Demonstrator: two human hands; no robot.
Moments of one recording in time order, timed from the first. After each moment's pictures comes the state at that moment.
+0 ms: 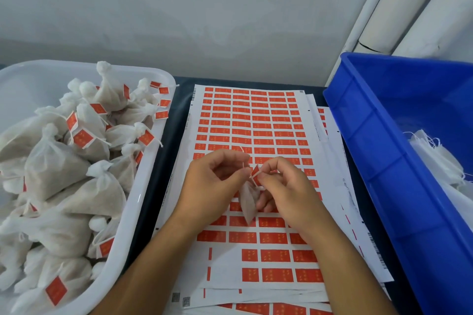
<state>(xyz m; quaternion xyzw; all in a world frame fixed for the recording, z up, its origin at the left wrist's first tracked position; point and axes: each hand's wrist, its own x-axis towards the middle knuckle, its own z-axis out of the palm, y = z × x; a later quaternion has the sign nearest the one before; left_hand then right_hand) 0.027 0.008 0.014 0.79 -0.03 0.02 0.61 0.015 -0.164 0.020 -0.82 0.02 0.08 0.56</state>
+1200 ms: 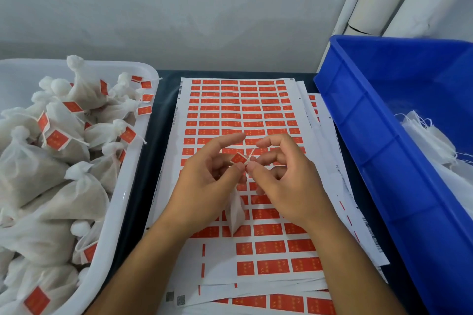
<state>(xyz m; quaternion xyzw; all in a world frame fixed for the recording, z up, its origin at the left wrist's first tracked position) 0.018 0.003 0.028 0.79 -0.10 -0.02 0.61 0.008 -0.168 0.028 -0.85 -0.04 -0.07 0.52</state>
